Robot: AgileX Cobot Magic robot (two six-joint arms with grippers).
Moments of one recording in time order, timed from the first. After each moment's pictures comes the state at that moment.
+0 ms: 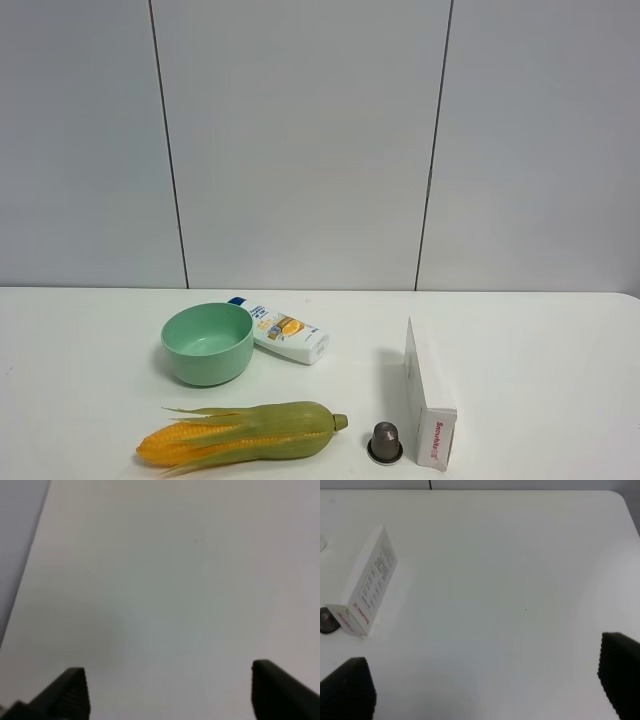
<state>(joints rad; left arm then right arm) 0.08 0.56 -0.61 0.17 0.89 -0.16 0.10 0.00 -0.50 -0.07 1.07 0.02</state>
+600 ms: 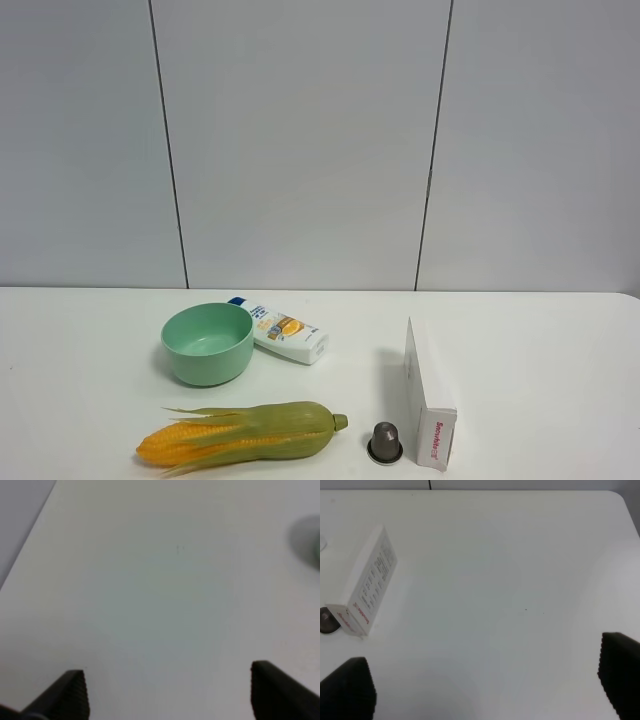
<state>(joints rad) 0.08 0.13 -0.52 0.09 1.04 -0.16 0.10 0.00 -0.50 -0.07 1.07 0.02</state>
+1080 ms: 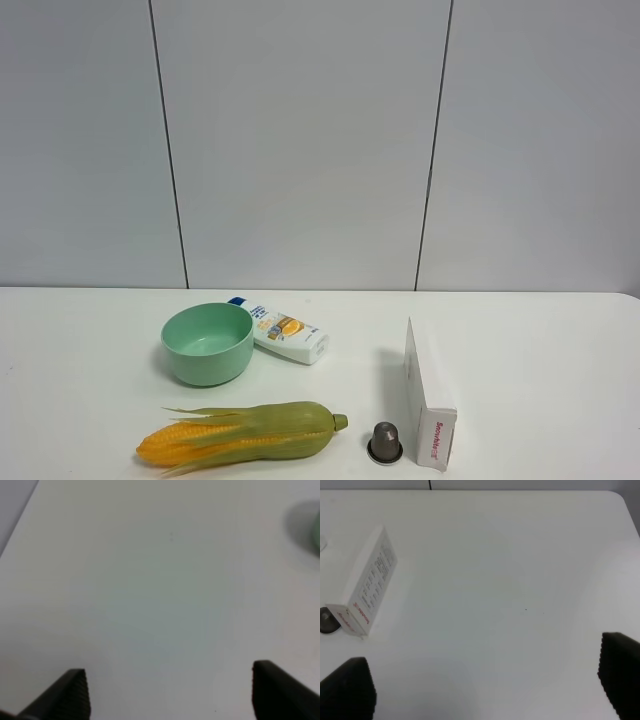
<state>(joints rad) 0.08 0.13 -0.50 0.06 1.06 -0.15 0.10 0.00 -0.50 -0.07 1.07 0.02</state>
